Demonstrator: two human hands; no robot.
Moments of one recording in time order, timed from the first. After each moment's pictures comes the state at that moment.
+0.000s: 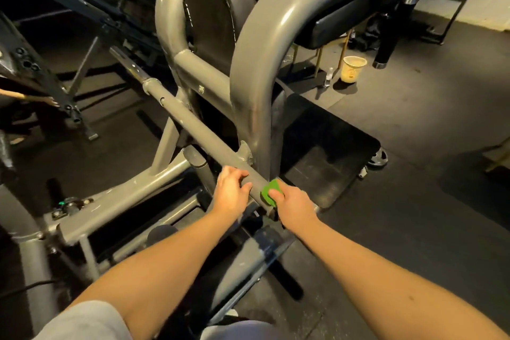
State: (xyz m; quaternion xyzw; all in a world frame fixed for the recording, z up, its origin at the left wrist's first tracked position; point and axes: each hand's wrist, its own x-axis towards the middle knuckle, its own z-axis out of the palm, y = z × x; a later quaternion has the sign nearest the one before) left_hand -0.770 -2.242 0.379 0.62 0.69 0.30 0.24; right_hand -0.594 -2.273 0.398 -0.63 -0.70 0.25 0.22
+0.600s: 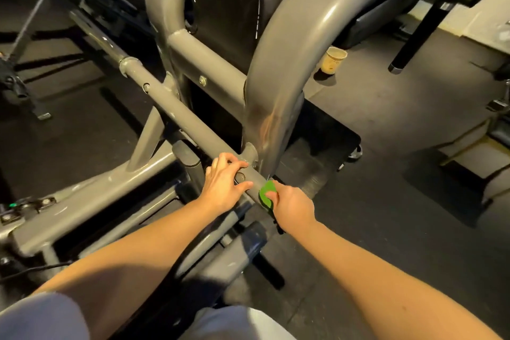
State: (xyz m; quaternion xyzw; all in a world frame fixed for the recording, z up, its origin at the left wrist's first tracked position) left_hand -0.830 -2.186 0.365 0.73 0.60 0.25 0.22; right_hand -0.640 -2.243 0.404 -0.68 -0.72 0.13 0.08
